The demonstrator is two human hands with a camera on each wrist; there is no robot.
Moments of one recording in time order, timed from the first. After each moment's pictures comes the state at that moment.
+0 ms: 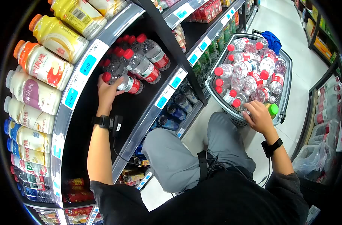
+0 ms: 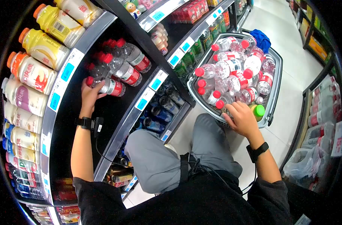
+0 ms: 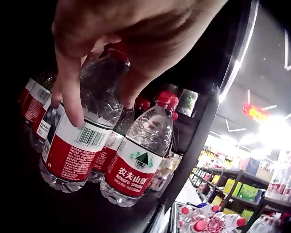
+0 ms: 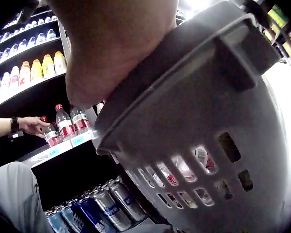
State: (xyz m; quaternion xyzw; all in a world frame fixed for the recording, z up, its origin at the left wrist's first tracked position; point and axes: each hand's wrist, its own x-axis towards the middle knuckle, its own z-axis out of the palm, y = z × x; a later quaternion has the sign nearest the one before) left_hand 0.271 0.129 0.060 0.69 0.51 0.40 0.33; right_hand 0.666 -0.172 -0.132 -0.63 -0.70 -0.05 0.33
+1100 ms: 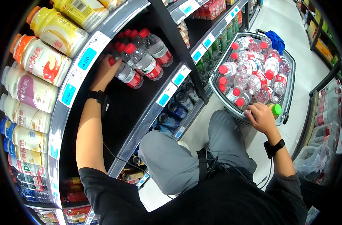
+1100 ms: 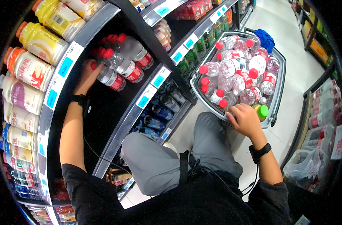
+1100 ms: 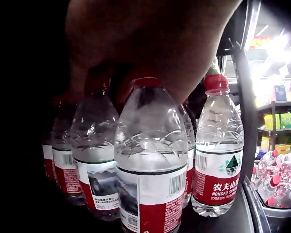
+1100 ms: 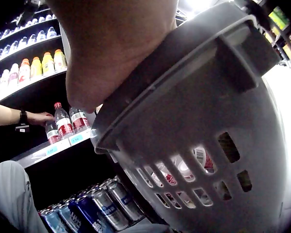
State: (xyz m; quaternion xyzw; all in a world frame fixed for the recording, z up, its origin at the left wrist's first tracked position) left_hand 0.272 0.210 0.081 0.85 0.49 0.20 -0.05; right_hand 0.661 -0.169 -0.134 -0.66 -0.68 -0.01 0.31
